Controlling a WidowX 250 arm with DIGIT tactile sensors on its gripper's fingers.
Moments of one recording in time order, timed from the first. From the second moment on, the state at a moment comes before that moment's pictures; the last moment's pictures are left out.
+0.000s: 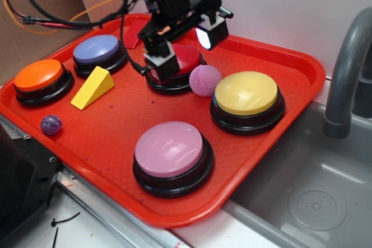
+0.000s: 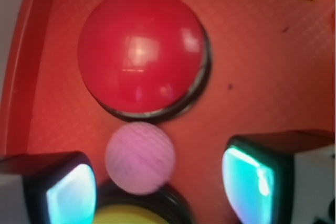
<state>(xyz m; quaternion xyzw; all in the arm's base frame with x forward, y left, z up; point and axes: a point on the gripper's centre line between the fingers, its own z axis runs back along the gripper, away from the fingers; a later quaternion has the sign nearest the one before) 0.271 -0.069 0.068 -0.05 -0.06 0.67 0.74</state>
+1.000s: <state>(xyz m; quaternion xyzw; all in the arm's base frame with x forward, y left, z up) 0.281 -0.072 0.027 -0.04 -0.04 0.64 0.77</state>
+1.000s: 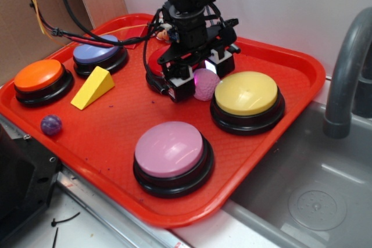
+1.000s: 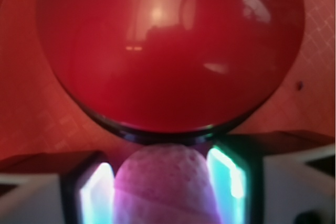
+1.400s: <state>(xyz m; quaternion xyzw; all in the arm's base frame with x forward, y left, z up) 0.278 -0.077 0.040 -0.10 0.00 0.53 0.84</state>
